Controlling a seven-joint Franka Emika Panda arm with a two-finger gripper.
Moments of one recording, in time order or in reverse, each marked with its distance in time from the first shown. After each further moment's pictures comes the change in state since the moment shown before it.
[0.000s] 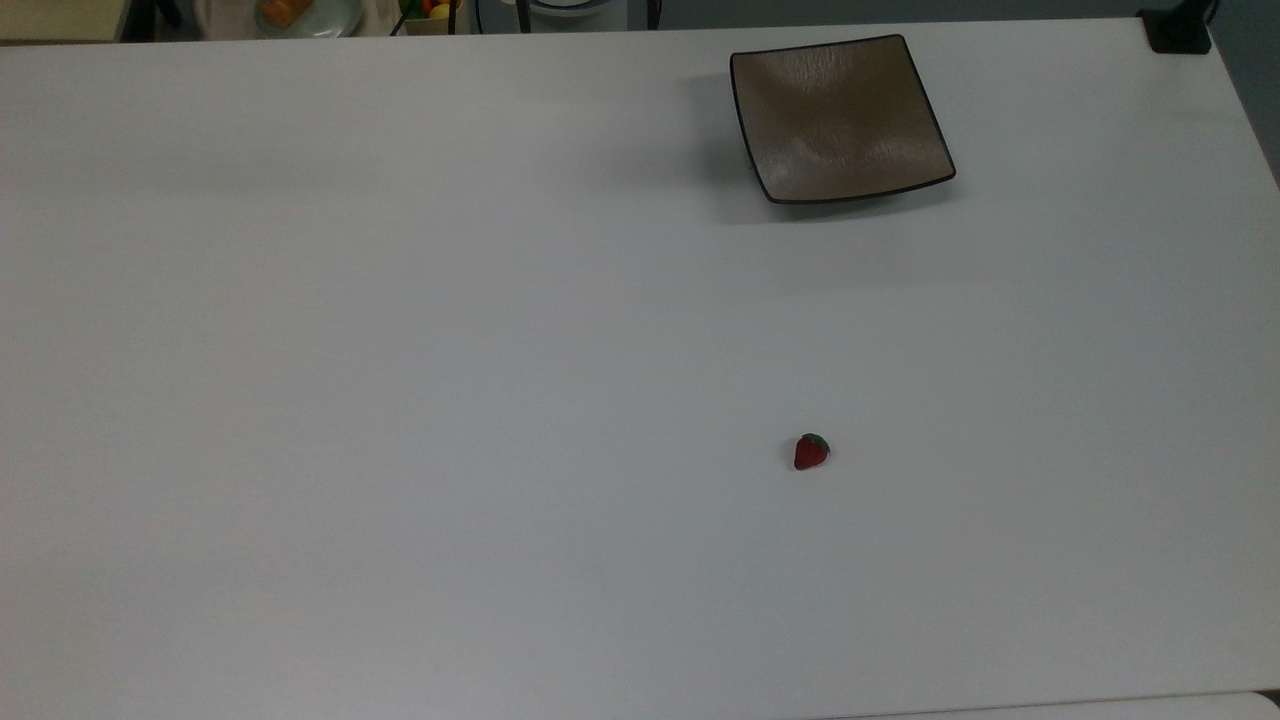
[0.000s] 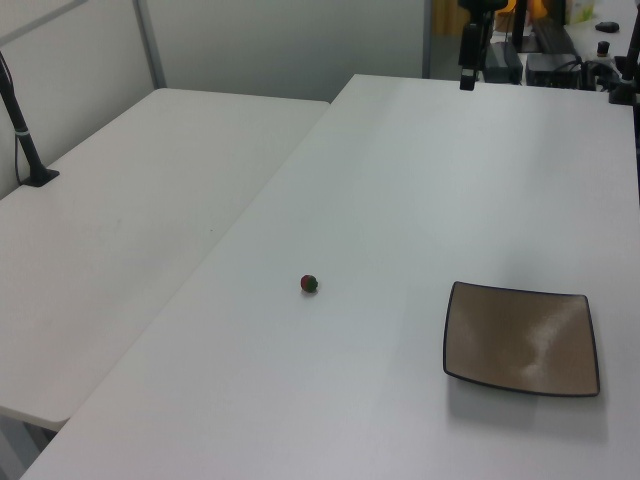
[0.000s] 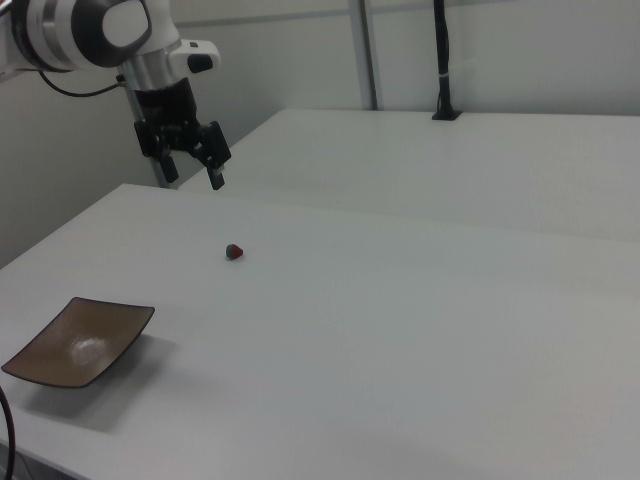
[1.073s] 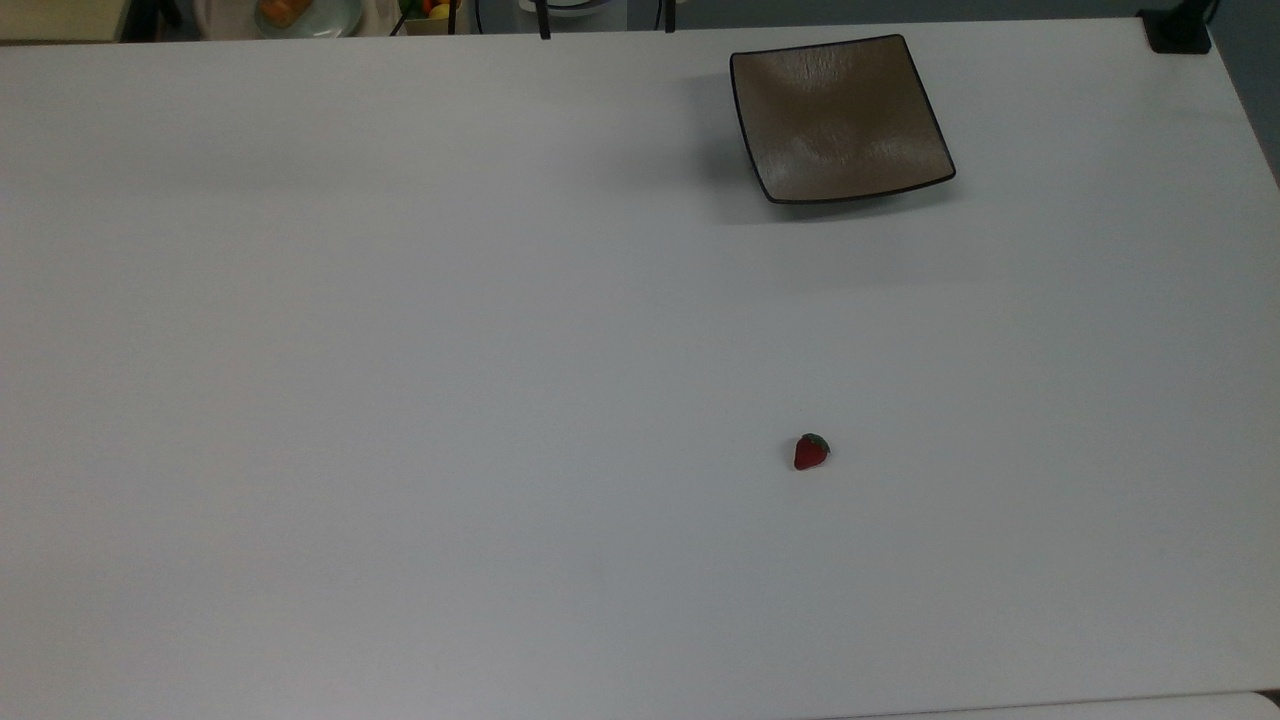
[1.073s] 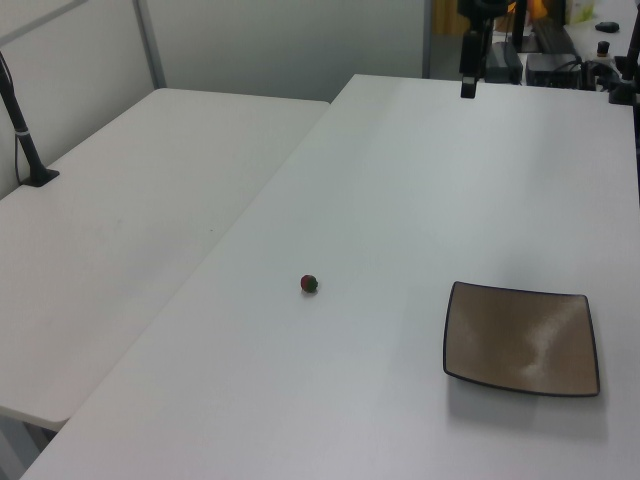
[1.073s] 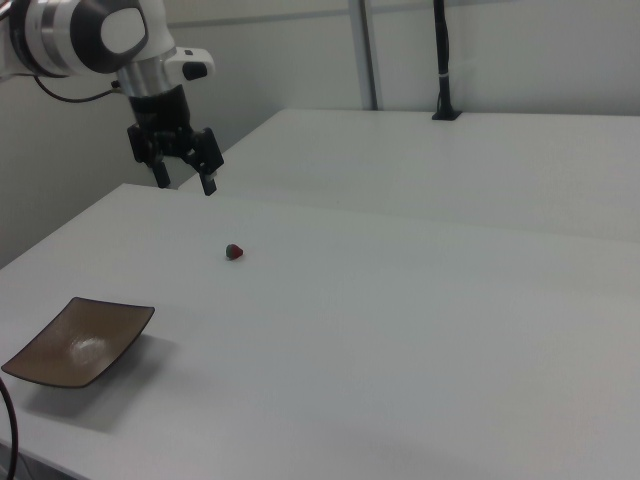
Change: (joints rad) arm 0.023 0.005 0.002 -0.016 0.013 0.000 0.000
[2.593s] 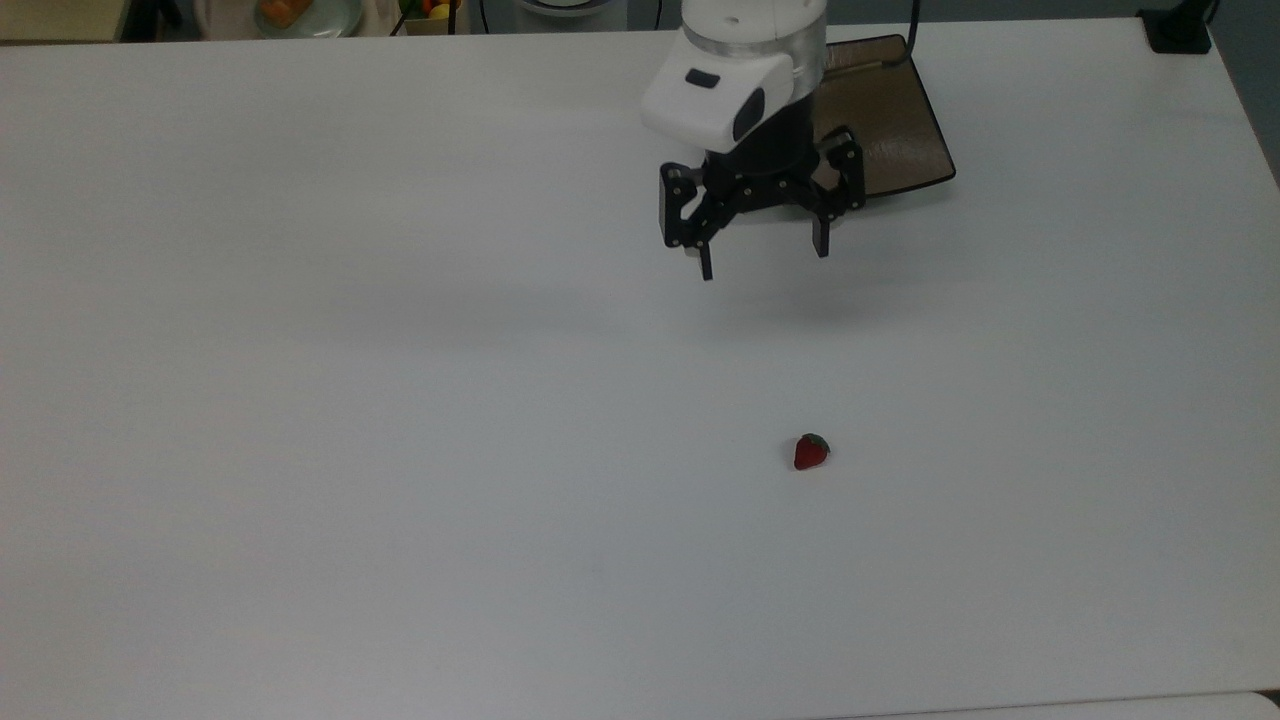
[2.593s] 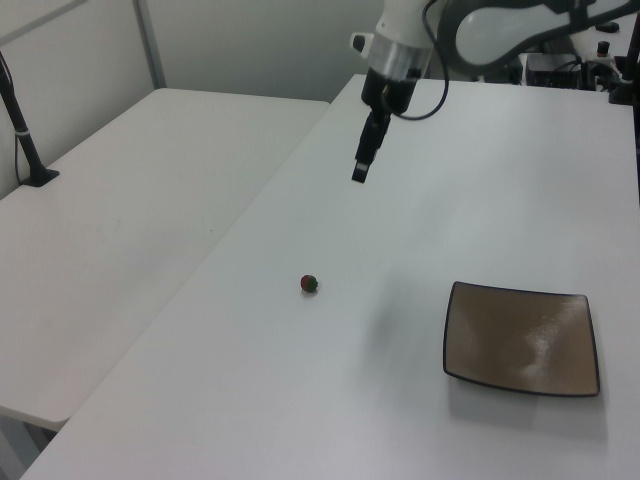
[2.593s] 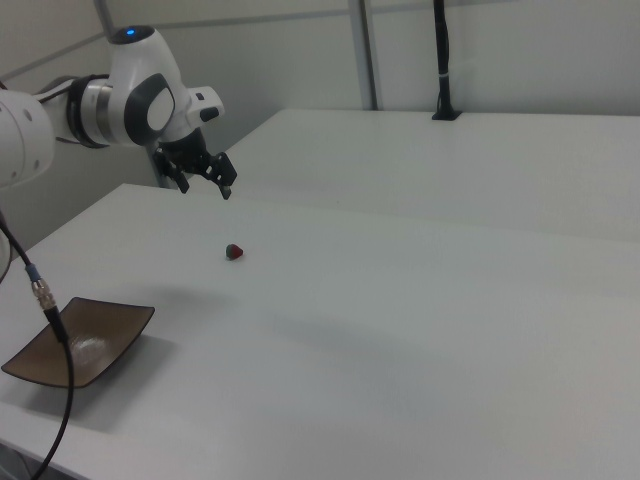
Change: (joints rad) arm 0.093 0.315 0.047 0.064 0.046 0.526 0.001
